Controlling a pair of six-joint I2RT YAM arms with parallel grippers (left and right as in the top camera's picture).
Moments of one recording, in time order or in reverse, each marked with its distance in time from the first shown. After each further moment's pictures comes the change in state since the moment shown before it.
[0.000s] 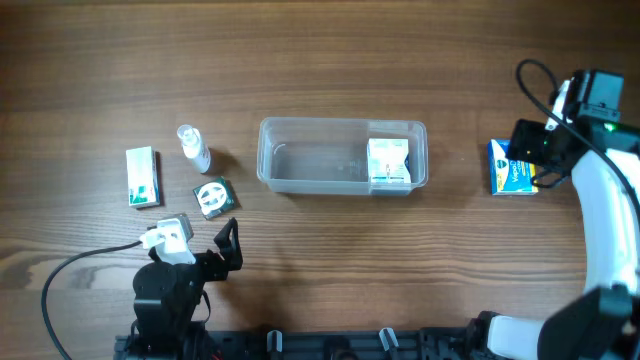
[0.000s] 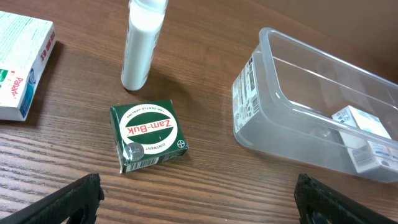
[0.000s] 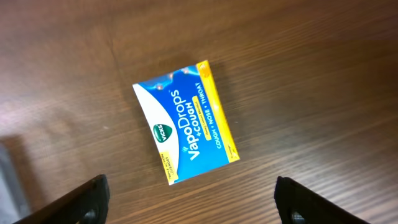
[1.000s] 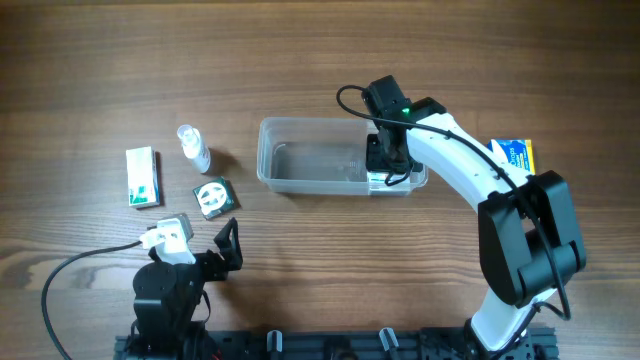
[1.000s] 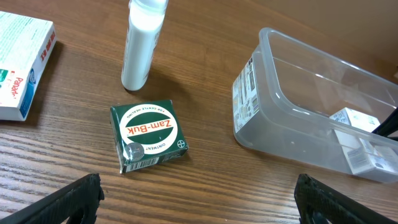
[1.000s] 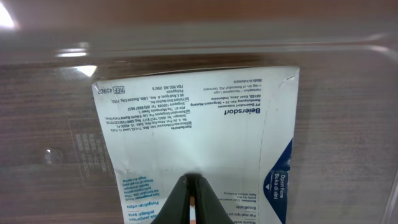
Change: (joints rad) left arm 0.000 0.000 0.000 0.000 0.000 0.000; right arm 0.682 0.399 0.106 0.049 -0.034 0.476
